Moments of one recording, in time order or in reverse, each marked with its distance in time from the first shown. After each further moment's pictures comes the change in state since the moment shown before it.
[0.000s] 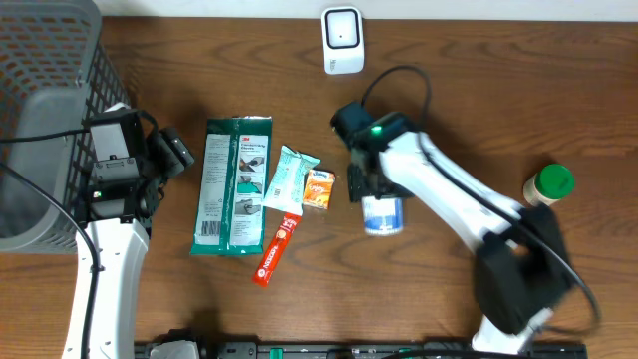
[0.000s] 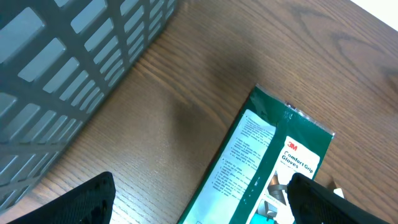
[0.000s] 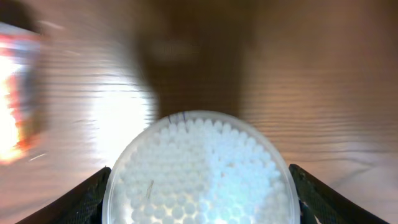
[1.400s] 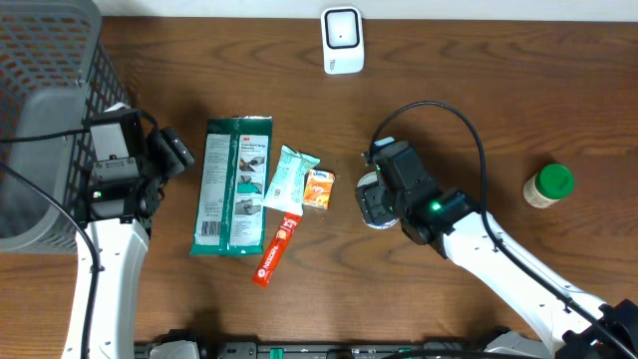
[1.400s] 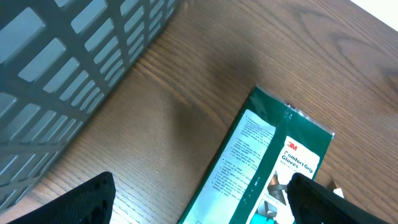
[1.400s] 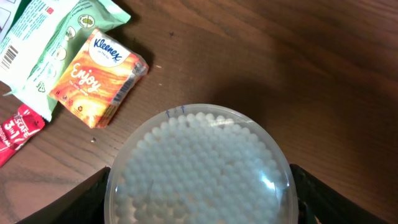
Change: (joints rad) left arm 0.000 0.000 0.000 0.000 0.000 0.000; right arm -0.009 -0.440 -0.570 0.637 -0.068 -0.346
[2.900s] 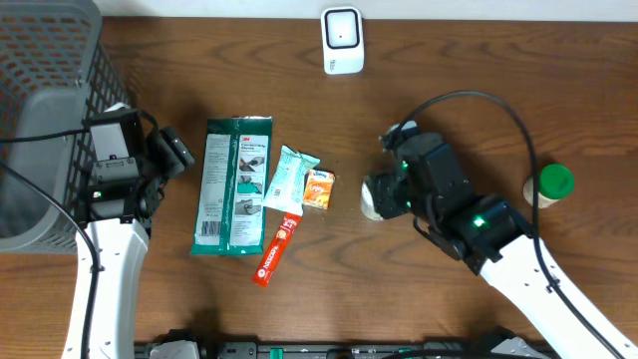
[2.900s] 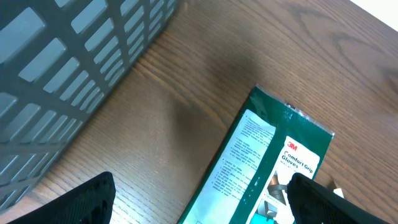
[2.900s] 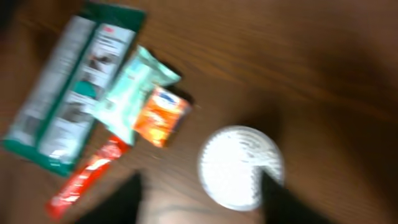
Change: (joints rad) left arm 0.000 0.000 0.000 0.000 0.000 0.000; right arm -0.005 -0.192 0.135 -0.149 -0.089 0.121
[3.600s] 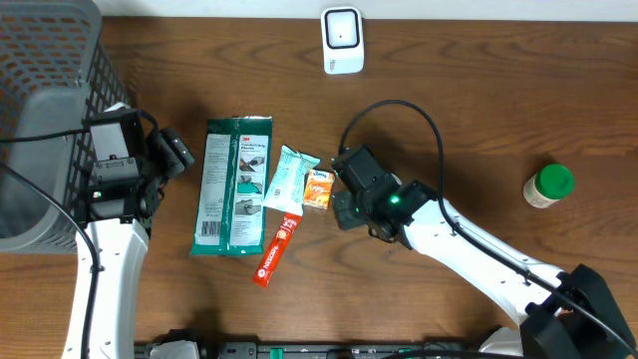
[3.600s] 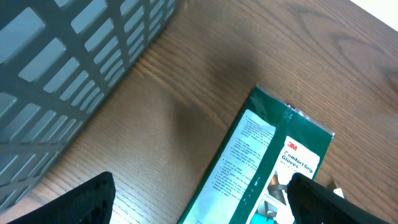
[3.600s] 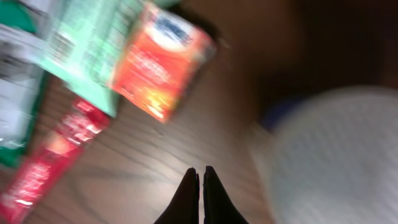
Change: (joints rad) left arm 0.000 0.000 0.000 0.000 0.000 0.000; right arm 0.145 0.351 0.000 0.020 0.072 0.120
